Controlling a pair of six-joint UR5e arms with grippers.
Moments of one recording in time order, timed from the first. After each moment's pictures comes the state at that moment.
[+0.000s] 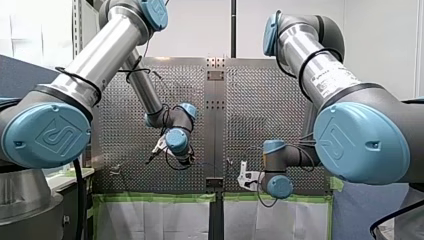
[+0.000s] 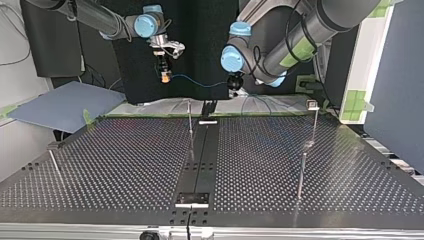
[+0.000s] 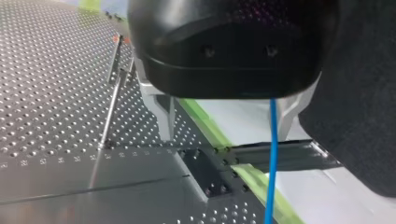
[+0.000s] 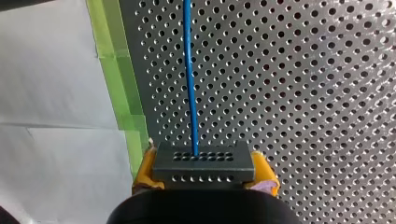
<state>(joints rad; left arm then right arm) -0.49 -2.20 -1.85 -2.70 -1.94 -1.27 2.06 -0.71 2.01 -1.11 1.58 1.71</state>
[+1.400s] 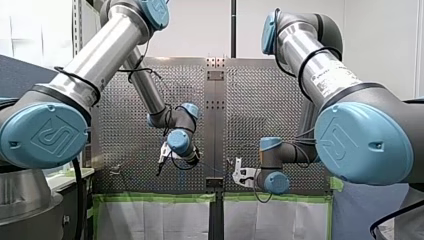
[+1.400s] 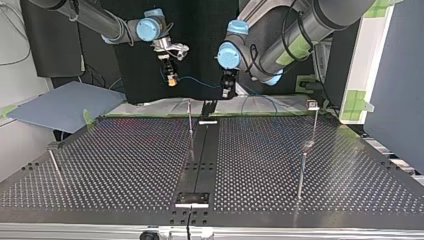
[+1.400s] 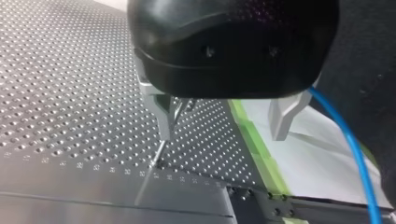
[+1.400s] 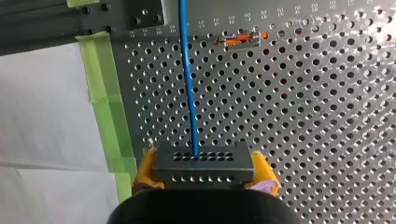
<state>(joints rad) -0.52 -2.21 -1.85 -2.66 -1.88 -1.59 2.08 -0.72 1.96 -1.08 1.50 1.71</state>
